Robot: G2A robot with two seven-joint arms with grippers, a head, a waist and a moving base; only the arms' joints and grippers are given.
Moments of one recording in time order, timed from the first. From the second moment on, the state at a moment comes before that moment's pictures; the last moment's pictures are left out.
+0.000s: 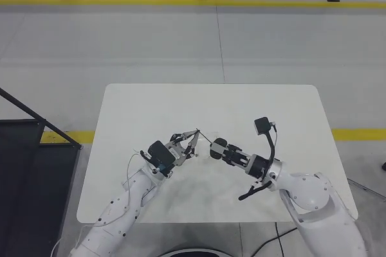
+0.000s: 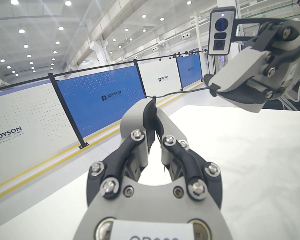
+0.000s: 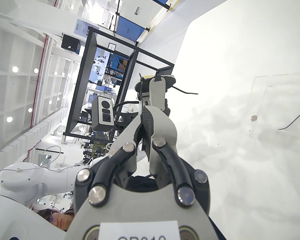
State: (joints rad) left arm 1.18 -1.29 -1.10 -1.42 1.61 -0.24 0.74; right arm -1.22 -1.10 1.22 -1.91 0.05 -0.03 0.68
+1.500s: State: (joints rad) left arm 1.19 -1.28 -1.10 -1.43 1.67 -0.25 0.78; right arm -1.16 -1.11 1.18 -1.90 -0.01 0.15 0.68
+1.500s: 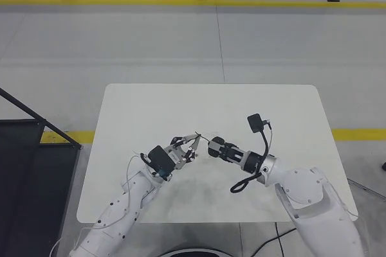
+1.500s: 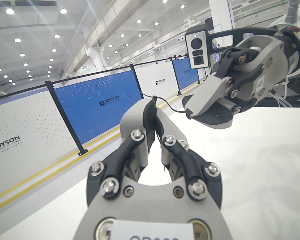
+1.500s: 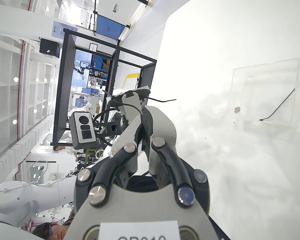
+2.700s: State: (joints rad) left arm 1.18 -1.28 -1.09 -1.41 1.70 -0.24 0.77; right arm -1.18 -1.11 1.20 -1.91 -0.02 0.10 0.69
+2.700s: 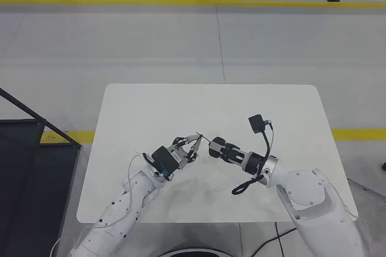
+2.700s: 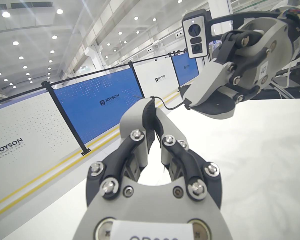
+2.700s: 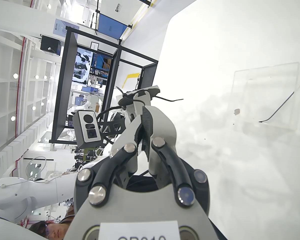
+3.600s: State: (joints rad) left arm 1.20 -1.28 -1.16 -1.47 1.33 -0.47 0.67; right arm -1.24 -1.11 1.28 -1.88 0.08 -0.07 0.68
